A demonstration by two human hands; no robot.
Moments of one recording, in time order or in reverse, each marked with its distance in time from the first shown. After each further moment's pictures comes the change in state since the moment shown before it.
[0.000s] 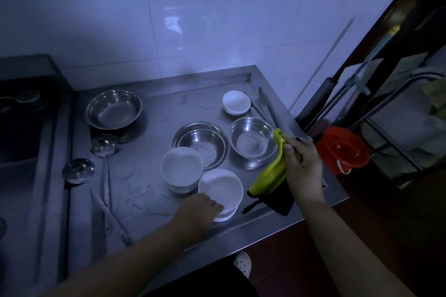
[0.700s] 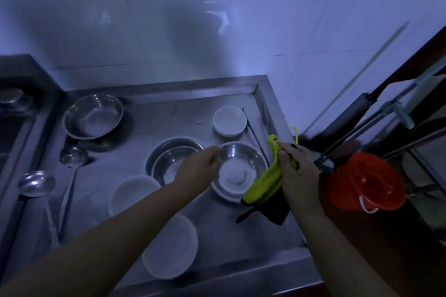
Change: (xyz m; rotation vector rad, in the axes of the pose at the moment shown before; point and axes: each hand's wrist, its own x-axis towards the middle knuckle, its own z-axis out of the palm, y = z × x) left_hand 0.211 -0.053 -0.010 -0.576 0.202 -0.799; right_hand 0.164 0.086 -0.010 0.068 -0.179 -0.045
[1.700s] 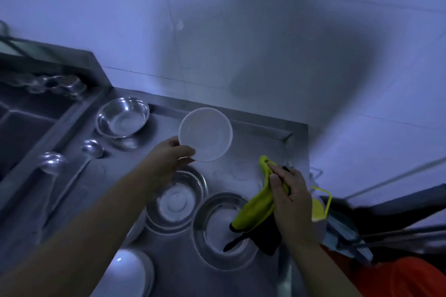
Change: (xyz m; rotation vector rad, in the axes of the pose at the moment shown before) left_hand 0.107 -0.004 -0.045 -1.202 0.426 -0.555; right_hand 0.150 0.031 0.026 0.183 -0.404 -0.056
